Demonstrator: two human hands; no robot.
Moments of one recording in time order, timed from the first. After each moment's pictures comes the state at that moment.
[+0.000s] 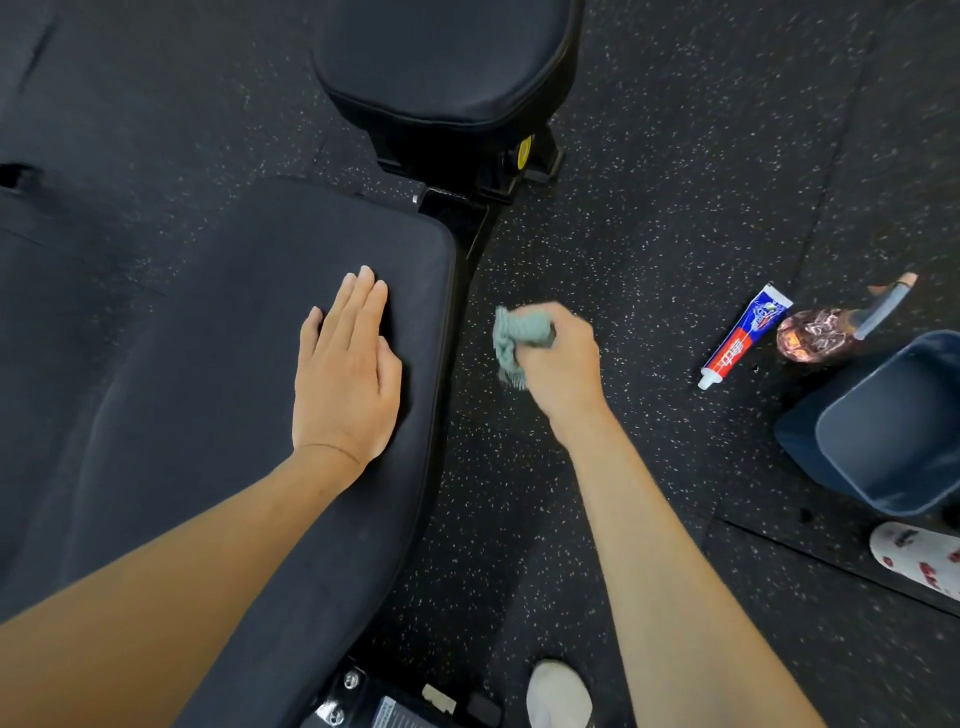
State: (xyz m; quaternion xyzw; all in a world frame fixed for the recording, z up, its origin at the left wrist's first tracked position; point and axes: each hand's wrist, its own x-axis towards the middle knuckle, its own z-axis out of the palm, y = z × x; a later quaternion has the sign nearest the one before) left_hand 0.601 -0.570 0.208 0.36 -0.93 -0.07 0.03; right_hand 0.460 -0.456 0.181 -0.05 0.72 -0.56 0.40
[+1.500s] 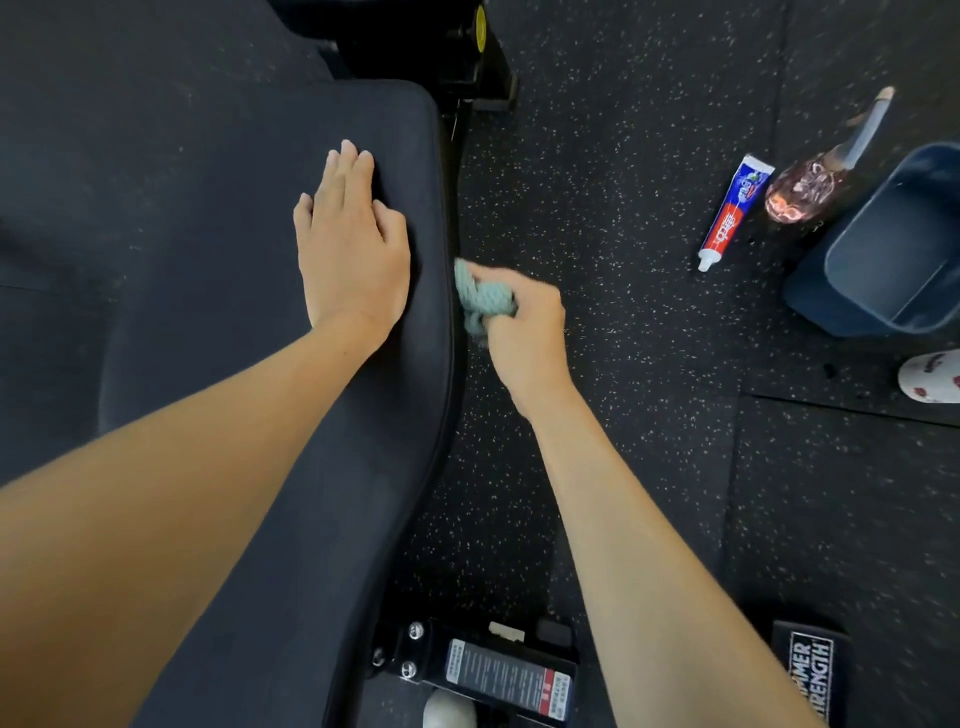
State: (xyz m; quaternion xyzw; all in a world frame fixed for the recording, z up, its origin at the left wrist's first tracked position) left_hand 0.606 -0.570 0.204 0.35 -0.93 -0.11 0.09; right_hand 0.580 -0.431 0.161 -0.05 0.69 -0.65 0.31
